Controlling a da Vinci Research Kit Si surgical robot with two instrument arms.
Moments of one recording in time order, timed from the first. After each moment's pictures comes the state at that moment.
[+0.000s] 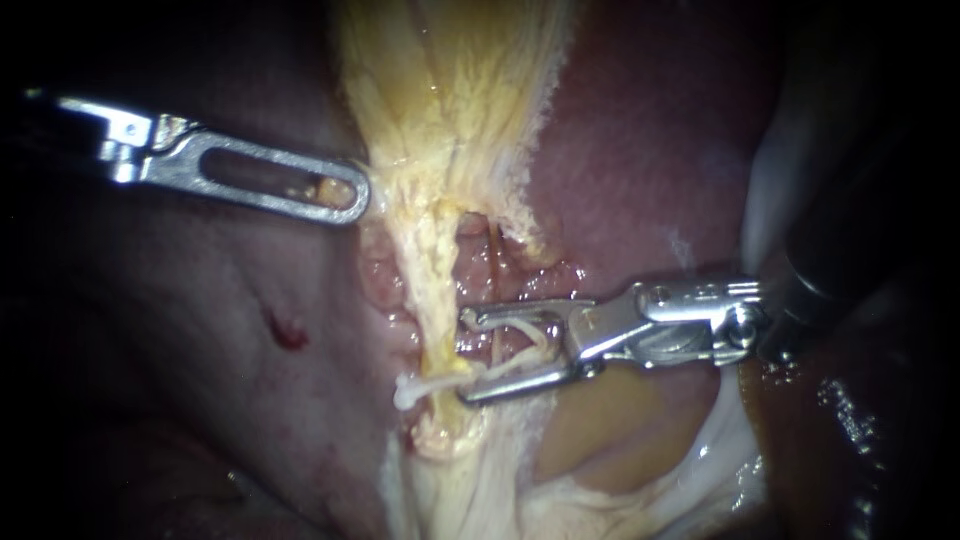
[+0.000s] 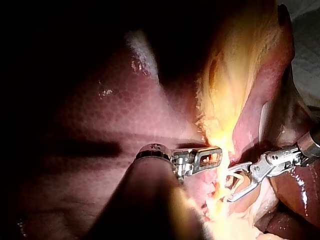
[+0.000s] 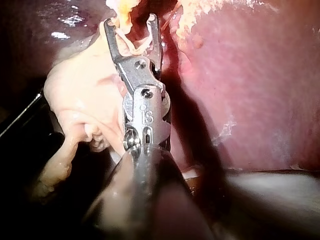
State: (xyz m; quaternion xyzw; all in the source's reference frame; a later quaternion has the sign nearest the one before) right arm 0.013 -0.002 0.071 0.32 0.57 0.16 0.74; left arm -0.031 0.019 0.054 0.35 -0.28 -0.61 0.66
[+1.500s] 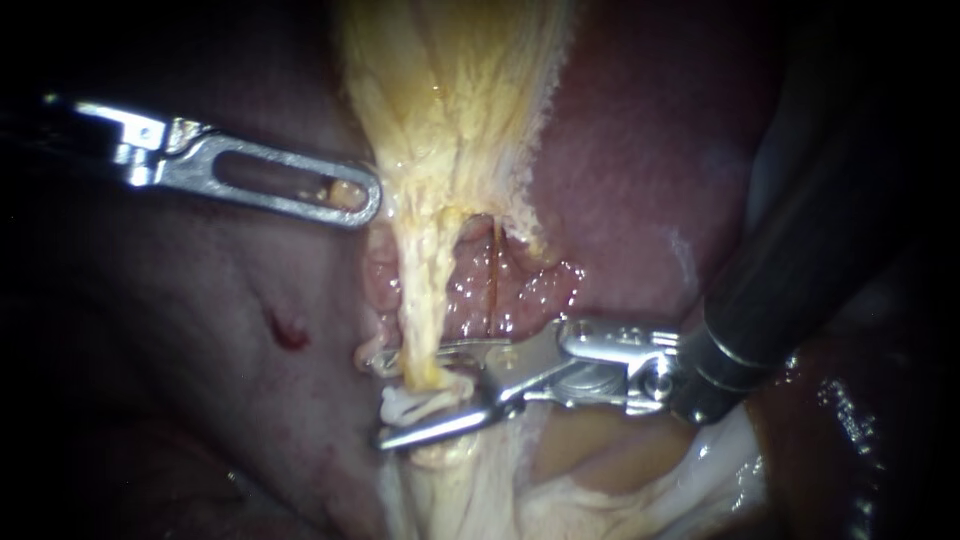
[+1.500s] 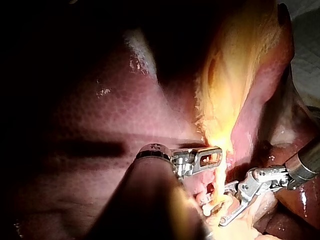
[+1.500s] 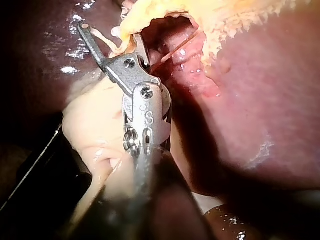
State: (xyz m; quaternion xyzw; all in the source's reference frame) right arm 0.020 -0.005 0.070 0.38 0.63 0.14 0.66; left arm -0.032 0.019 0.055 0.35 -0.28 -0.61 0.66
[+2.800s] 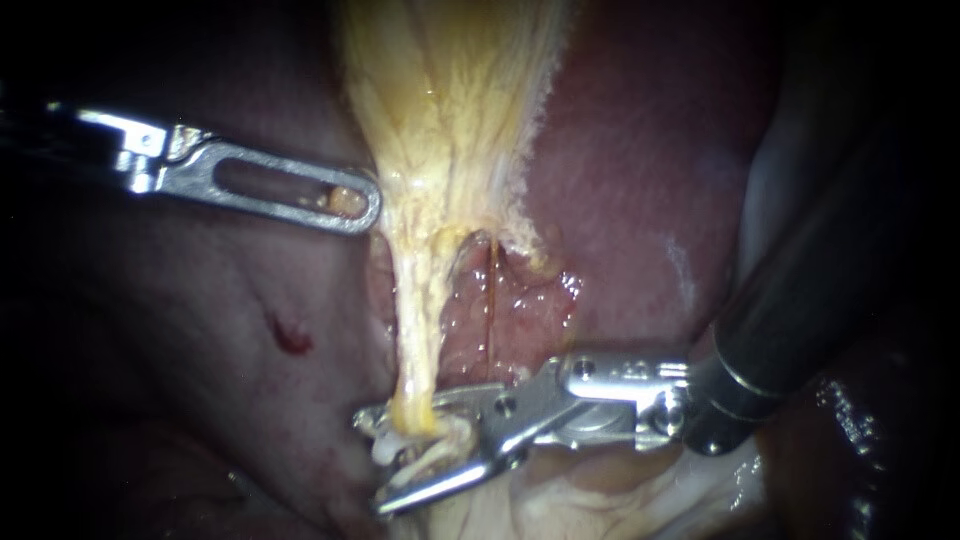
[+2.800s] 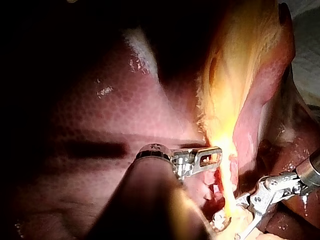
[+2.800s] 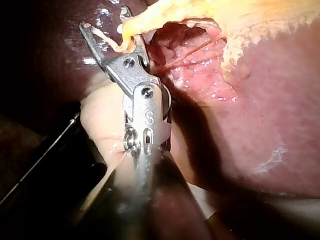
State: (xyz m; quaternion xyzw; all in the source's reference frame) right arm 0.020 -0.008 0.066 0.42 0.64 0.09 0.64; left arm -0.032 0.019 0.055 0.35 -0.28 -0.61 0.66
